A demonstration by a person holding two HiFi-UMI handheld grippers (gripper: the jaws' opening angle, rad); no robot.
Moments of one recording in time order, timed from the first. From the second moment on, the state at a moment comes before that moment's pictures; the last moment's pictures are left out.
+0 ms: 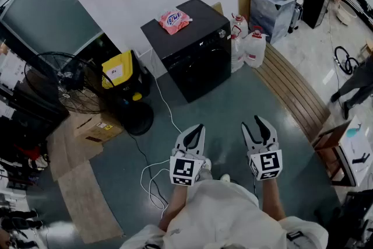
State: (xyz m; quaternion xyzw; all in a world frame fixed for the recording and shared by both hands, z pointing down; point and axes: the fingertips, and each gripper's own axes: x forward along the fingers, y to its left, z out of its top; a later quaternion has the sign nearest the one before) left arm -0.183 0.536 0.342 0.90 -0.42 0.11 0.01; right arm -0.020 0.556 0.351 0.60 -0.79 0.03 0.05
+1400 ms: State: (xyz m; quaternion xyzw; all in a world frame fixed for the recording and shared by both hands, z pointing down) left arm -0.183 0.332 0.364 0.91 -0.40 0.10 0.03; right arm -0.024 0.362 0.359 0.62 -0.78 0.04 0.08
